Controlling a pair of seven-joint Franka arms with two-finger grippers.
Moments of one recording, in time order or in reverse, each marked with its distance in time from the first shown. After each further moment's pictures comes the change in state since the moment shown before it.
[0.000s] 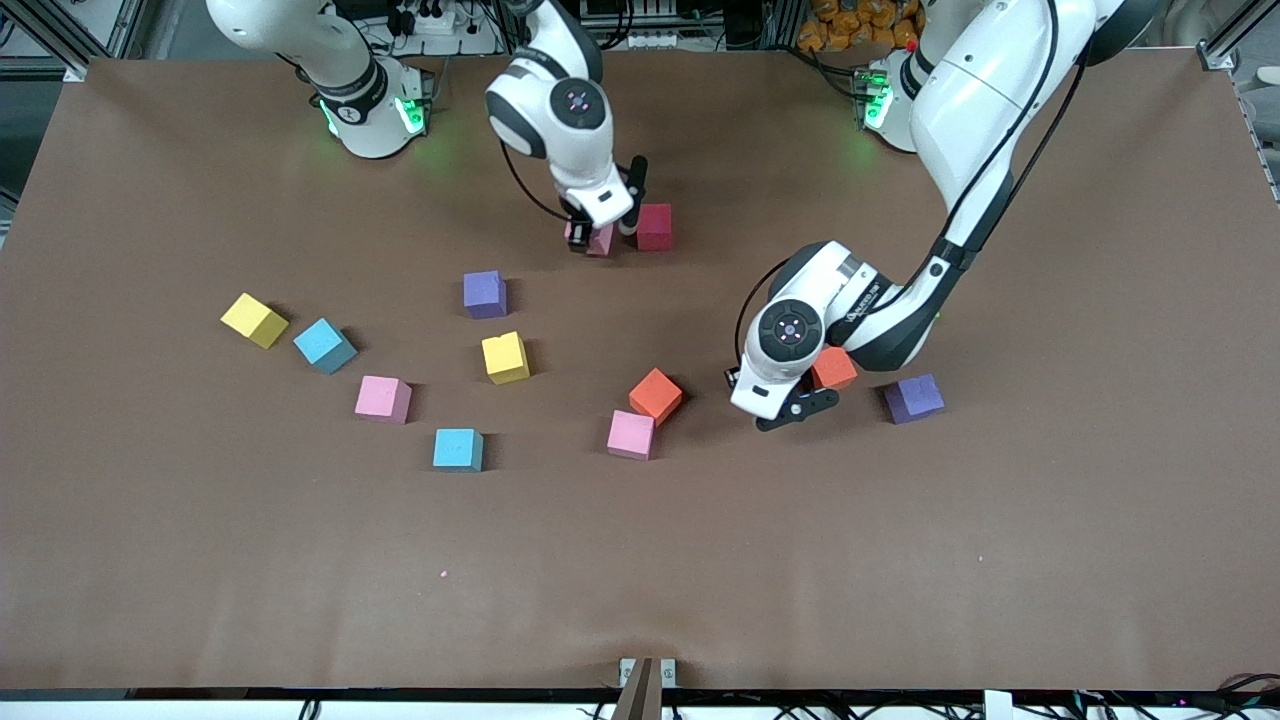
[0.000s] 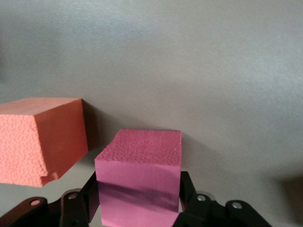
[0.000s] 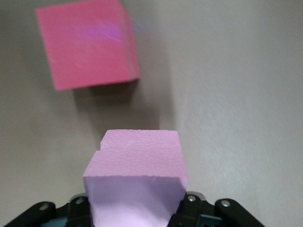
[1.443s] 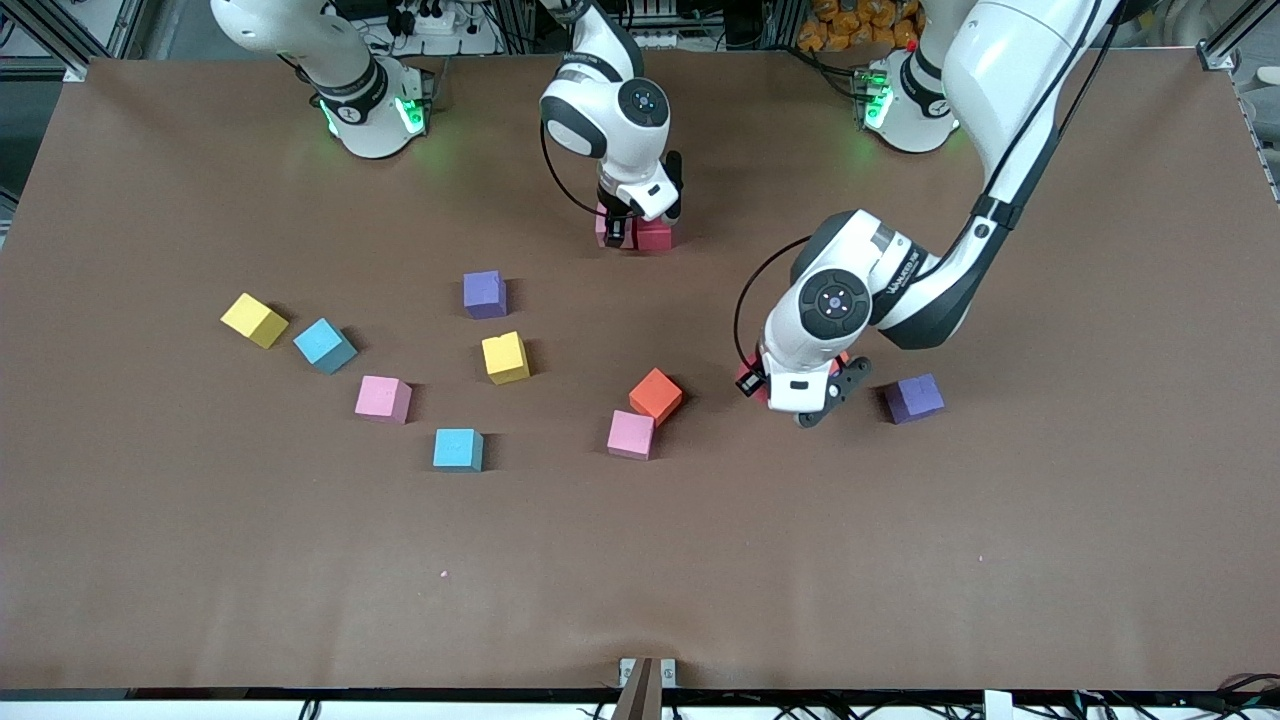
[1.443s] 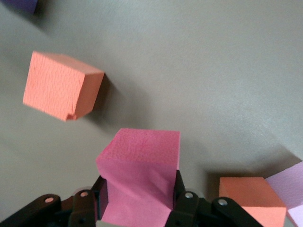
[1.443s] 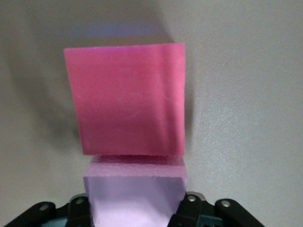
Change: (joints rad) left arm 0.041 -0.126 -0.039 -0.002 -0.131 -0.006 -0.353; right arm 0.080 0.161 -0.001 0.155 -0.027 -0.080 0.046
